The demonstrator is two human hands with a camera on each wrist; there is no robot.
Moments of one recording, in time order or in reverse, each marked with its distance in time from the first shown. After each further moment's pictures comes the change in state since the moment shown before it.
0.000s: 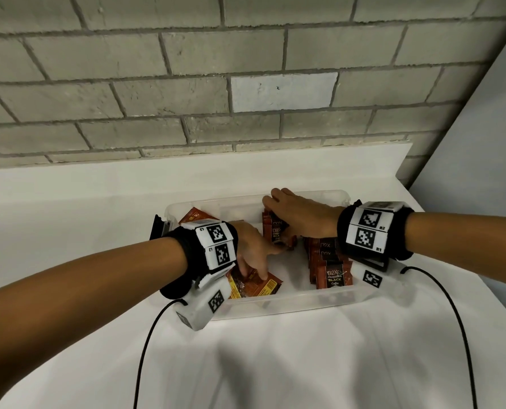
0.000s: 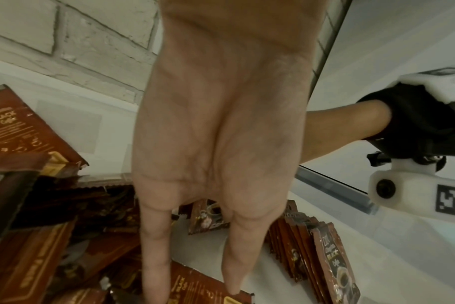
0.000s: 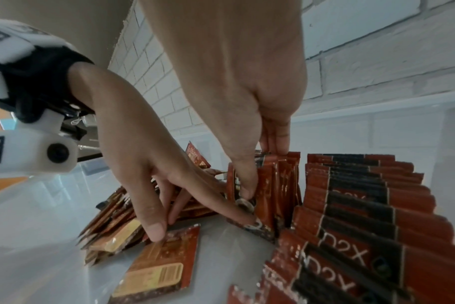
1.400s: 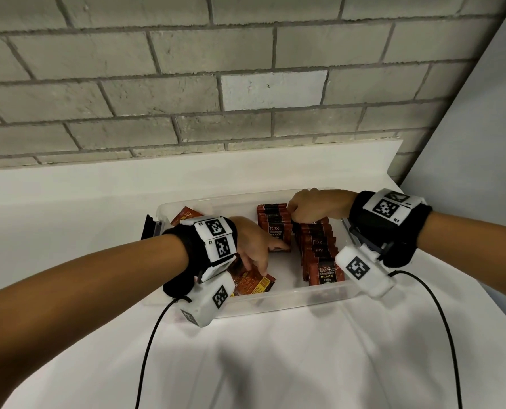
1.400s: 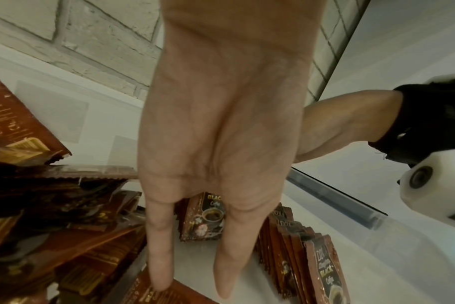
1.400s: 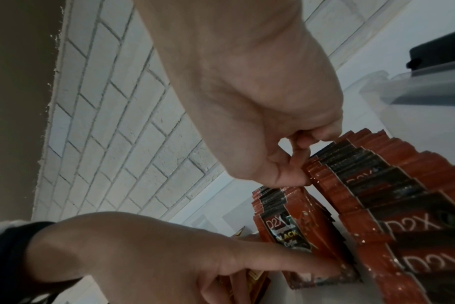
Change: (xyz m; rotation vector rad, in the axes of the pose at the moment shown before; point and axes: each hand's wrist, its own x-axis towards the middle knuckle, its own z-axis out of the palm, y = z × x) left_hand 0.015 0.007 -0.004 -0.208 -0.012 0.101; right_hand -0.011 0.018 -0.019 0.311 -0.292 0.533
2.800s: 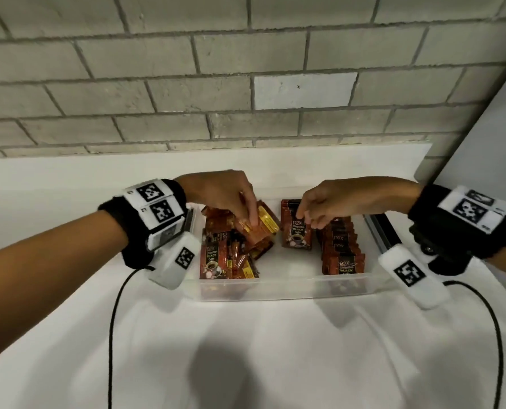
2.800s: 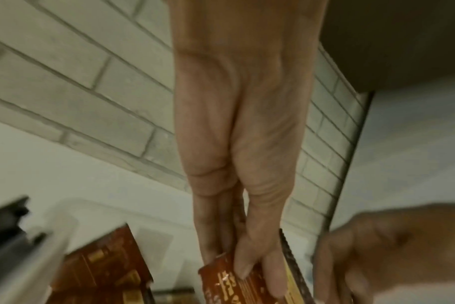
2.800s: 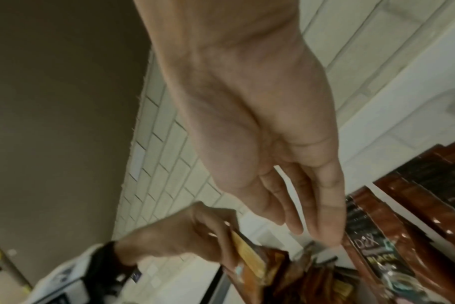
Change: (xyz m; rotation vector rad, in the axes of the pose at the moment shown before) left_hand -0.087 -0.069 -0.035 -0.017 0.476 0.347; right_hand -0.060 -0.011 -0.018 0.382 -0.149 -0.271
